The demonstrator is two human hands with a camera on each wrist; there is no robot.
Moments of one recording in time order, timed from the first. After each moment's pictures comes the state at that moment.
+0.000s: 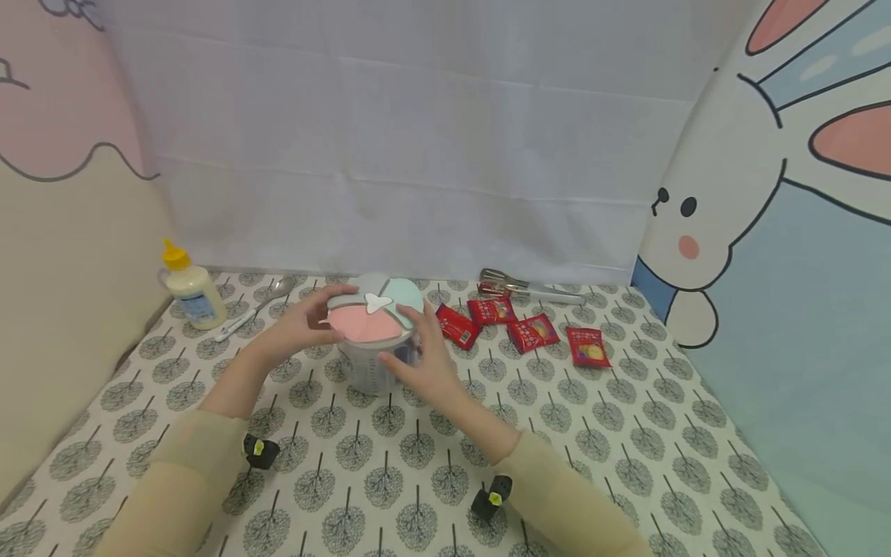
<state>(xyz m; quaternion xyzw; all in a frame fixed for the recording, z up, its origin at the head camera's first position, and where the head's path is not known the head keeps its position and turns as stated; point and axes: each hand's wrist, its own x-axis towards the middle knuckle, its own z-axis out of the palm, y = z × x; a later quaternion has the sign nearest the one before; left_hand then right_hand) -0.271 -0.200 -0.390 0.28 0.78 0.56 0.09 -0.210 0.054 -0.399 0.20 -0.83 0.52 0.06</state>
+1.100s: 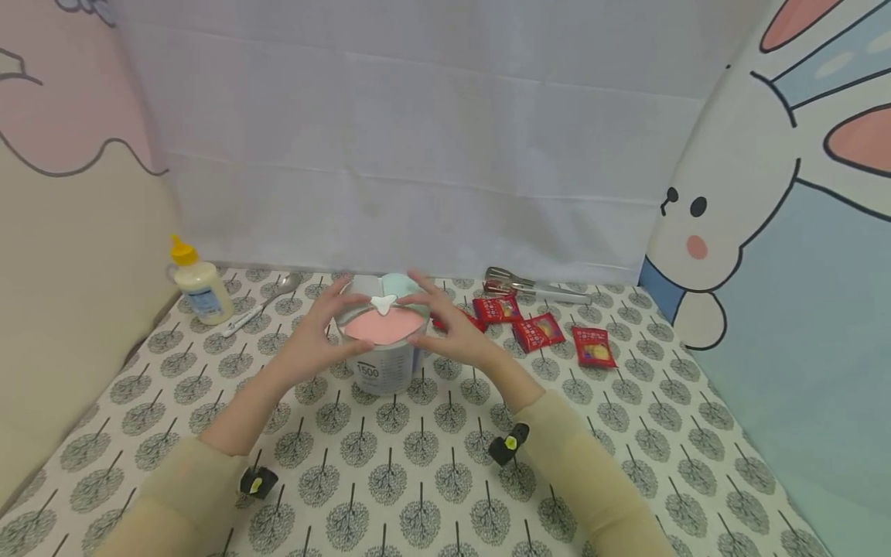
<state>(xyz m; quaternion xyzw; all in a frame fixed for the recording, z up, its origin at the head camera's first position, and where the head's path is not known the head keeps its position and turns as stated) -0.227 -0.167 -0.375 0.21 0.88 0.42 -0.06 -0.245 0.092 -0.352 0.43 -0.77 0.48 -0.02</state>
